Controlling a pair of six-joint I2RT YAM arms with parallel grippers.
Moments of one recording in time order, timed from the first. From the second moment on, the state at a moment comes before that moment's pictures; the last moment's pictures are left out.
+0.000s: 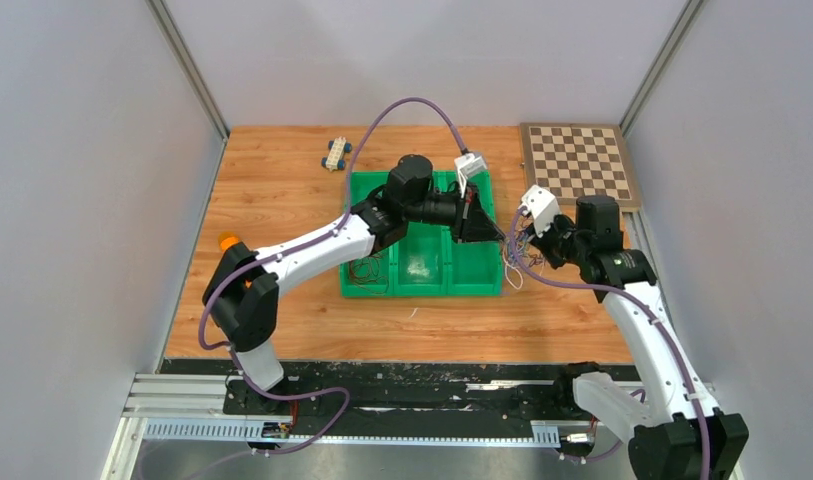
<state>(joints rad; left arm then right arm) -0.83 1.75 1.39 0.21 0.78 -0.48 0.16 0.95 0.93 -0.65 -0.29 -0.63</state>
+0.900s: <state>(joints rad) -0.44 1.41 1.62 0.11 0.94 -0.44 -0.33 1.39 0.88 -0.56 -0.37 -0.76</state>
